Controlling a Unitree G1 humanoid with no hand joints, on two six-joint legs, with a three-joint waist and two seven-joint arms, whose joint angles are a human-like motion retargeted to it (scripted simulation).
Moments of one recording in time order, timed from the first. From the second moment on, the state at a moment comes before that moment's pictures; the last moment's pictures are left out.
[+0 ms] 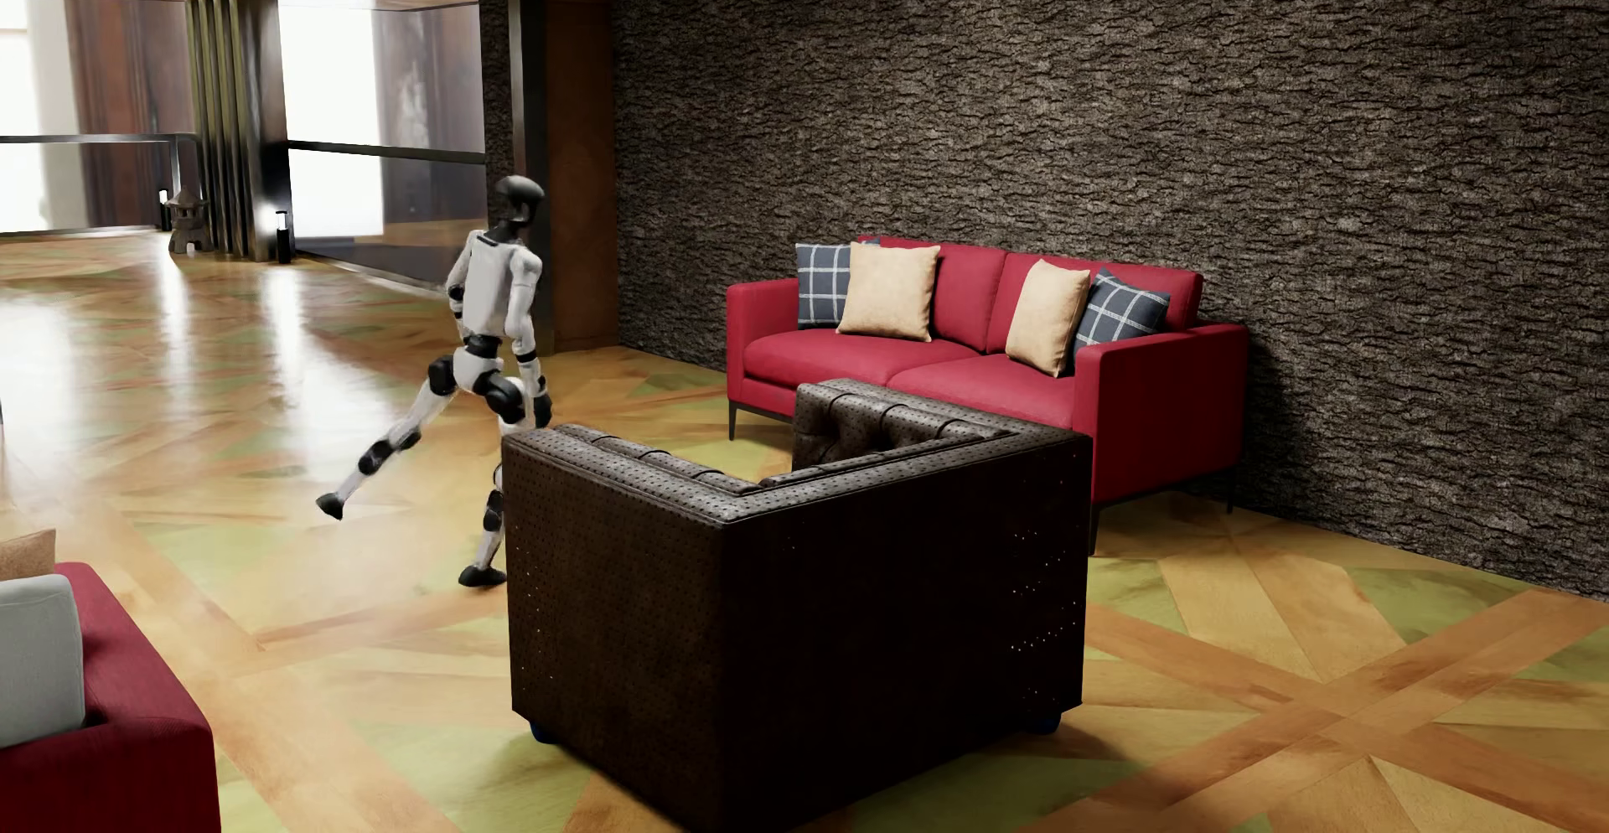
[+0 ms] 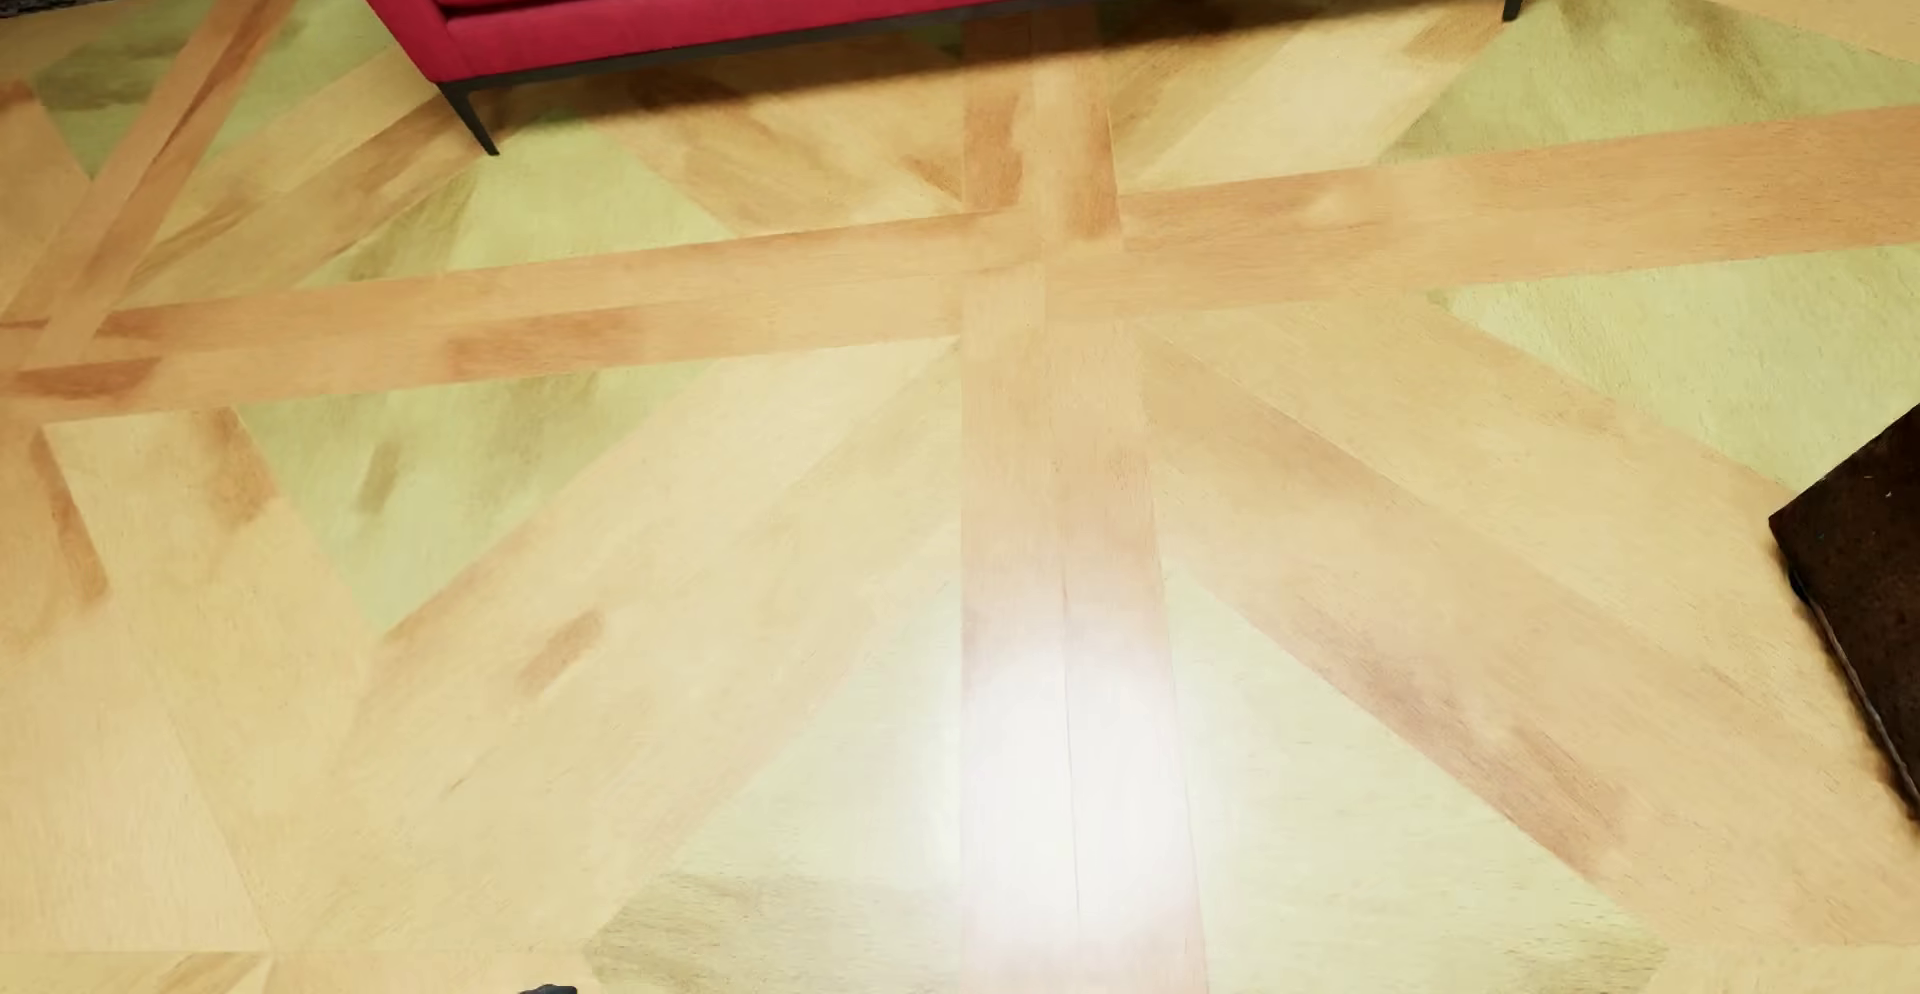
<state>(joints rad) -0.24 -0.47 -0.39 0.49 -0.04 -0.03 0.00 0.00 -0.04 0.52 0.63 0.10 0.15 0.22 -0.13 0.45 -0.36 0.00 0.00 -0.43 0.46 0.86 0.79 0.00 0.00 0.00 0.00 0.00 0.00</state>
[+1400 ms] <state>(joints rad) 0.02 -0.46 -0.09 0.06 -0.05 -0.06 0.00 0.00 -0.02 0.49 0.42 0.28 0.32 -0.33 -0.06 0.43 -0.41 0.00 0.00 -0.48 0.45 0.89 0.79 0.00 0.00 0.00 0.00 0.00 0.00</state>
